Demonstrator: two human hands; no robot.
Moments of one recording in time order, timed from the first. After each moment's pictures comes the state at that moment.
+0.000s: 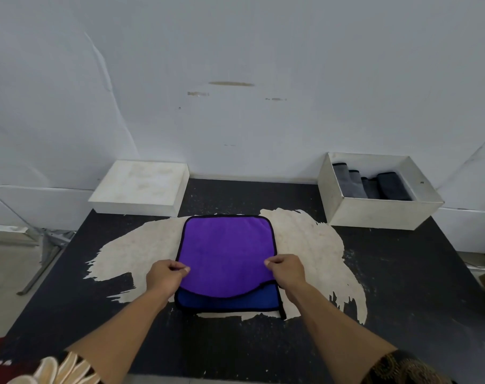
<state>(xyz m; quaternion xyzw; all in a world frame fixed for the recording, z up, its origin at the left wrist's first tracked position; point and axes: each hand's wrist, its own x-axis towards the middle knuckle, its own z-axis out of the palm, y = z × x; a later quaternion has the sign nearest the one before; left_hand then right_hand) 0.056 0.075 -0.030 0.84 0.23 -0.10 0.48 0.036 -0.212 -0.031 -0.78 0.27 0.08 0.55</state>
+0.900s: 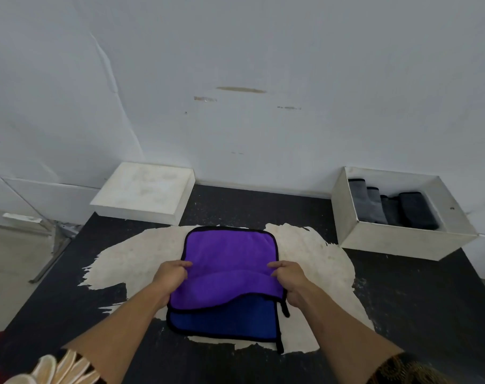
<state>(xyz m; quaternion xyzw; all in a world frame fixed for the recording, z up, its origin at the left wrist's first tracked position) 0.106 0.051 -0.019 0.78 0.28 -0.19 0.53 0.101 -0.234 -0.032 -0.68 0.33 0.22 0.62</state>
